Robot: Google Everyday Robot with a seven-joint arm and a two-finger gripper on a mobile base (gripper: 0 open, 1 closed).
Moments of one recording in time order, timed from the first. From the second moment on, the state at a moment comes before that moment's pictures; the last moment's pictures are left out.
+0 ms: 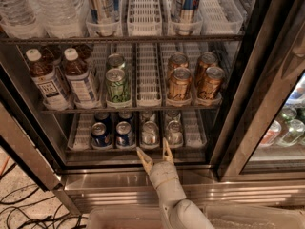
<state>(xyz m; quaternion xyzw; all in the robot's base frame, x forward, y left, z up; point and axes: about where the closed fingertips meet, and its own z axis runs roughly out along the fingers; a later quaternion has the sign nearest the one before) 0.582 -0.033 0.595 -0.12 0.67 0.07 0.73</state>
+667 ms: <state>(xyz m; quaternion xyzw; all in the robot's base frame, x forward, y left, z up) 0.603 -0.018 0.598 -0.15 0.67 0.08 0.72</state>
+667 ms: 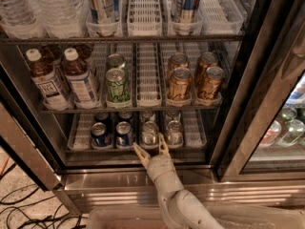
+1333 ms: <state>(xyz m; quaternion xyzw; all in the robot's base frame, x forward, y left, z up) 0.629 -0.020 0.595 -0.14 0.67 0.08 0.72</state>
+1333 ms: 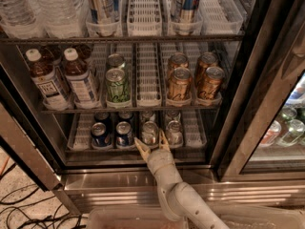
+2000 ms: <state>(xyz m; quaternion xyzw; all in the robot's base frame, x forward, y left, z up) 0.649 -0.026 0.592 -0.13 0.67 0.08 0.72</state>
